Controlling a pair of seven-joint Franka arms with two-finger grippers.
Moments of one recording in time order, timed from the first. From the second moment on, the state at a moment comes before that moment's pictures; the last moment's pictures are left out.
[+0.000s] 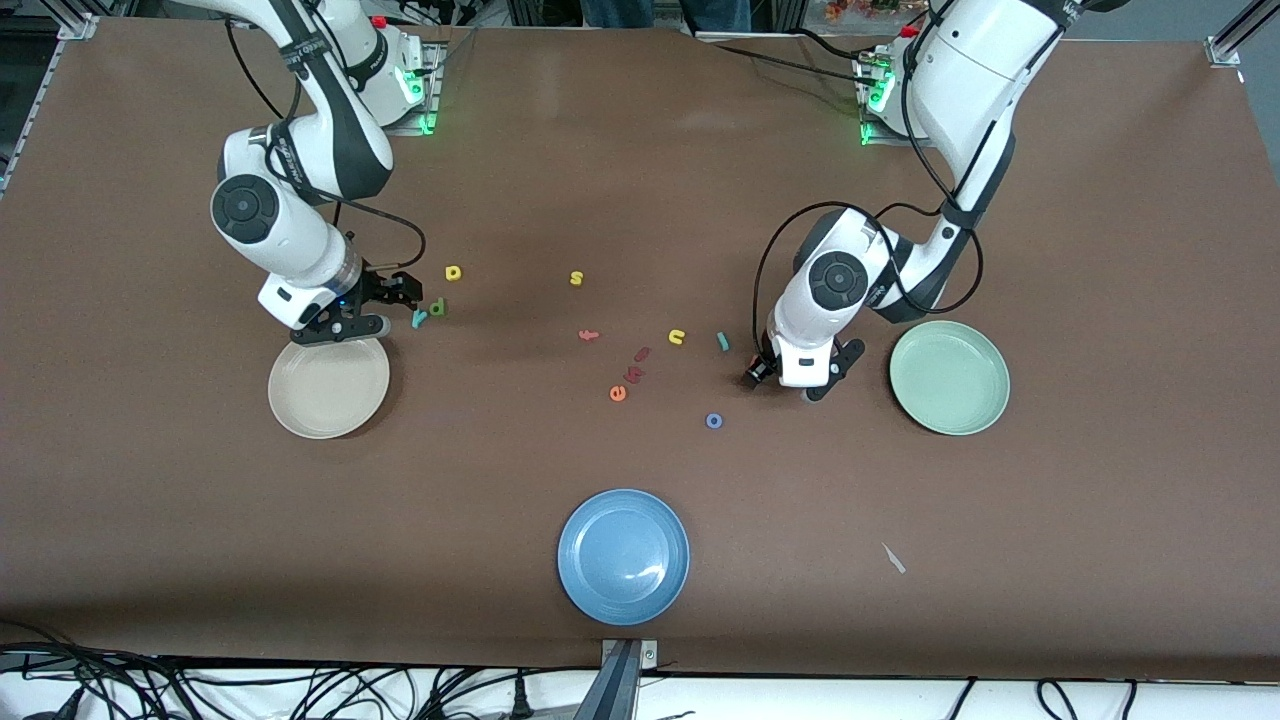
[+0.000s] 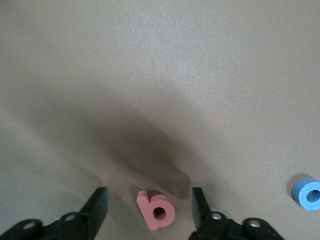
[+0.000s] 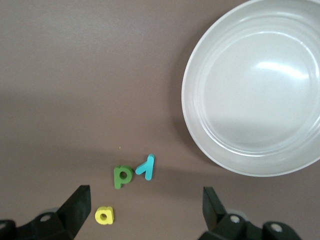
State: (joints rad) left arm -0.27 0.60 -0.23 -1.95 0.07 2.55 -1.35; right arm 0.07 0.18 0.18 -2.28 0.00 2.38 0.12
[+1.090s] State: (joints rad) left arm -0.29 0.61 -0.23 -1.94 0.07 2.55 -1.35; right arm 0.07 0.30 0.18 -2.31 0.00 2.50 0.36
